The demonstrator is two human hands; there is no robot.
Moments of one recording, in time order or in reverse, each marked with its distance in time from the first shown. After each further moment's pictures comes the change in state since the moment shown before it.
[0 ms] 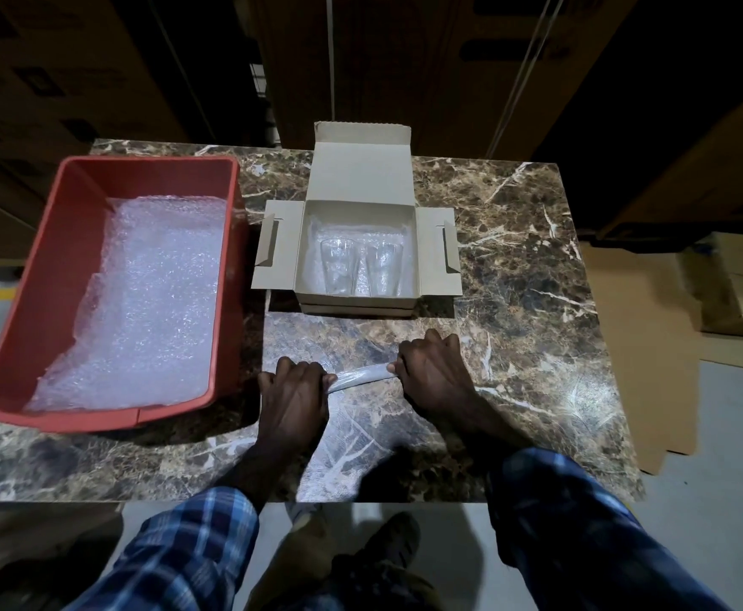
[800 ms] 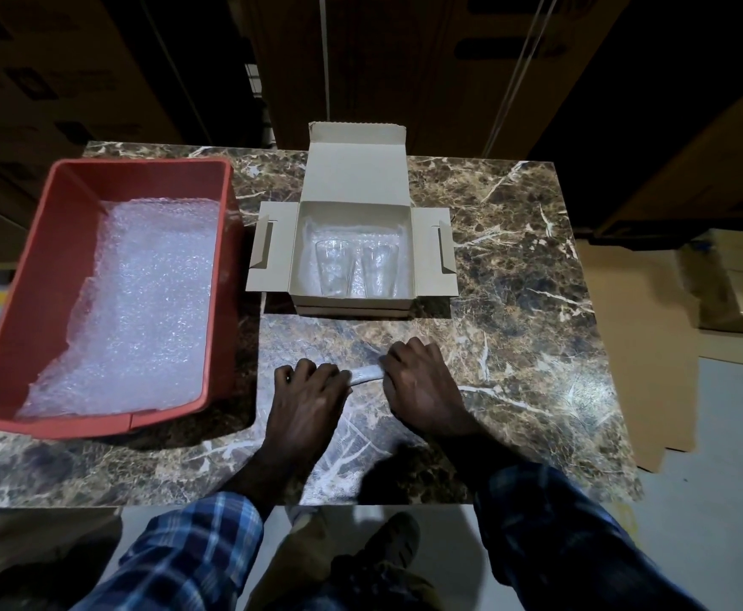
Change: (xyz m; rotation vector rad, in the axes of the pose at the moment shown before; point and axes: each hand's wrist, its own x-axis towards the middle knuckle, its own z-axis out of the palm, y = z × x) left_hand -0.004 0.011 -0.006 0.046 0.079 0.336; right_hand -0.014 -0.011 0.013 0.019 0.110 -0.142
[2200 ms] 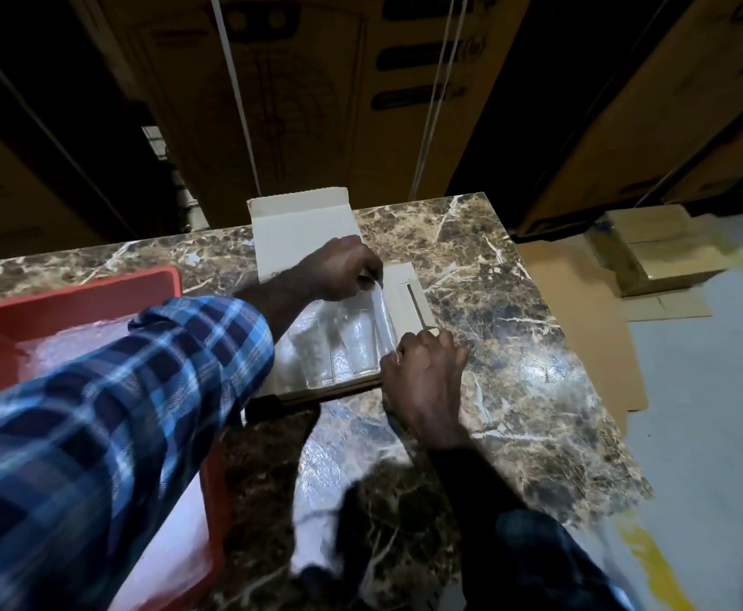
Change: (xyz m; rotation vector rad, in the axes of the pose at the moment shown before) left_hand 0.317 -0.038 -0.063 -0.324 -0.322 0.554; right_hand 0.095 -0.019 -0.062 -0.053 0.265 0.795
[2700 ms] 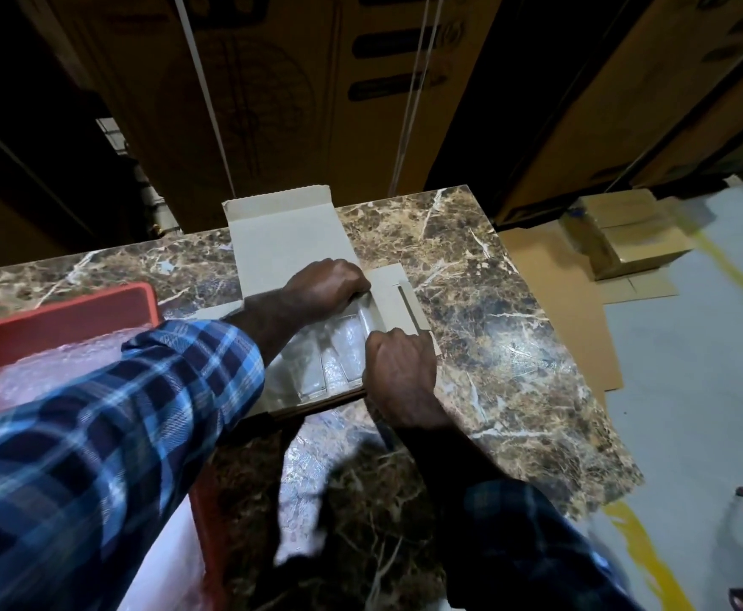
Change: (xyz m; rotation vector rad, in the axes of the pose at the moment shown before) left_hand -0.002 -0.016 0.030 0.102 0.056 0.168; right_hand 0.029 -0.029 -0.007 -0.292 -0.366 -0.162
